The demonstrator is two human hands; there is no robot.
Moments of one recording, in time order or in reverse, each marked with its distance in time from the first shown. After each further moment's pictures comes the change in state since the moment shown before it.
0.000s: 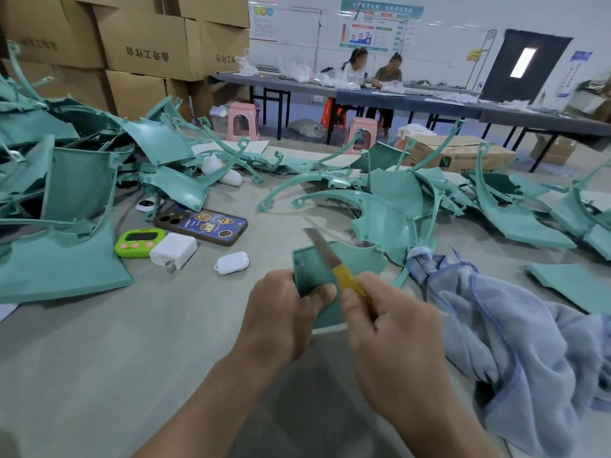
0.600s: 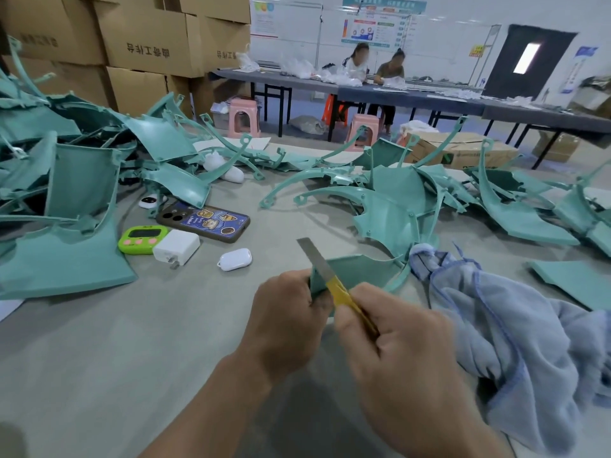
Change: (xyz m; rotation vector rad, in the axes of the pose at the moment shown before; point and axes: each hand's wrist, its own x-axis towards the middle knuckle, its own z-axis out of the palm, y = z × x) left_hand -0.009 0.002 -0.001 0.138 -0.015 0.219; right_hand -0.009 -0.020 -0.019 0.090 -0.061 -0.071
